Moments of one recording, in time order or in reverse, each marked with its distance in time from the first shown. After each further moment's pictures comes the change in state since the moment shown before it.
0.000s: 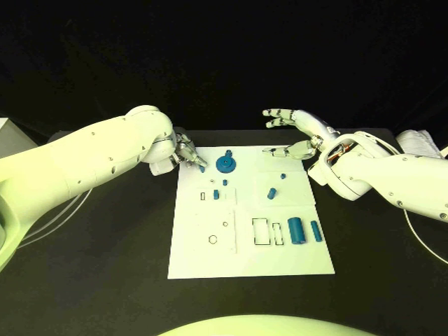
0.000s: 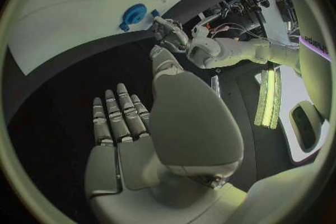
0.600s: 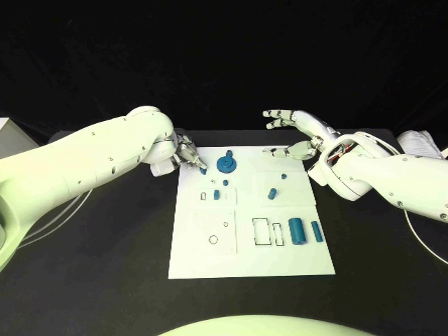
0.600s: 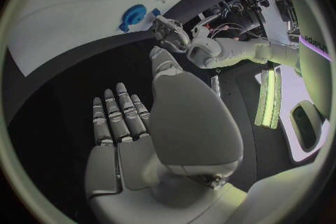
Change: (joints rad) left arm -0.002 -0.003 -0.001 0.007 0.012 0.009 0.002; left_hand -0.006 -0.036 0.153 -0.028 0.007 0.001 -0.001 0.042 -0.004 0.032 -0.004 0.009 0.006 0.000 -0.007 0.004 0.000 0.000 0.005 -0.005 0.005 0.013; right arm 0.000 0.002 0.000 -0.002 0.002 0.005 -0.001; right_hand 0.003 0.005 0.006 -0.001 0.000 0.005 -0.001 0.000 0.000 0.013 0.006 0.000 0.000 0.007 0.007 0.000 0.001 -0.016 0.007 0.000 0.000 0.000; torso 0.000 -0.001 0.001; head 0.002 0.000
